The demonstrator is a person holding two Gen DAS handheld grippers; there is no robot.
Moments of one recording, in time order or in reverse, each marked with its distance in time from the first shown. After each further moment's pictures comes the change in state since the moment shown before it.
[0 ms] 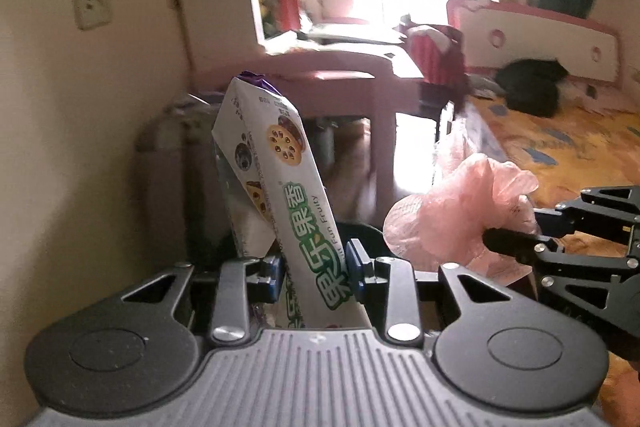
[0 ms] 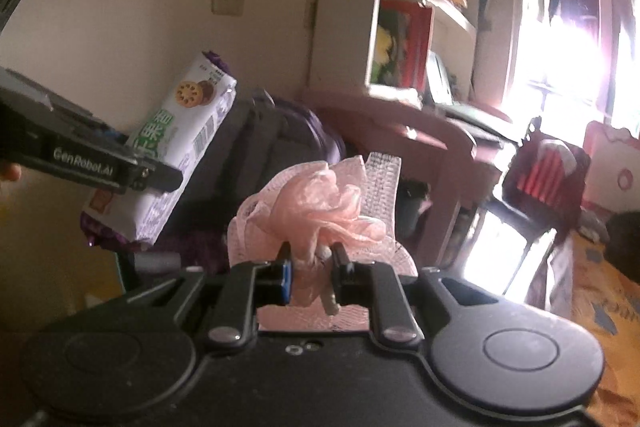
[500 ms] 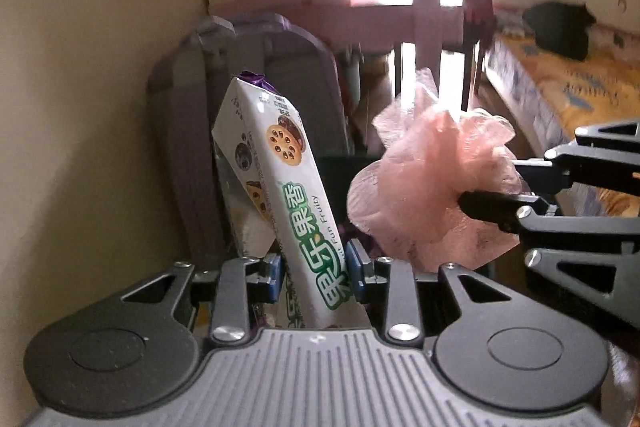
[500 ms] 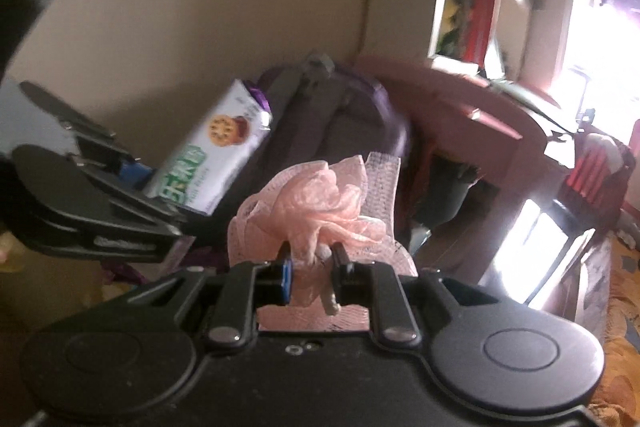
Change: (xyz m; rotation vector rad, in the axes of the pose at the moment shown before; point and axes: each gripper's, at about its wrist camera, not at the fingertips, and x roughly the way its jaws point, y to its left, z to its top) left arm 0.080 0.038 -0.020 0.051 0.220 0.035; right arm 0.092 0.057 0.017 -0.071 0.158 0.091
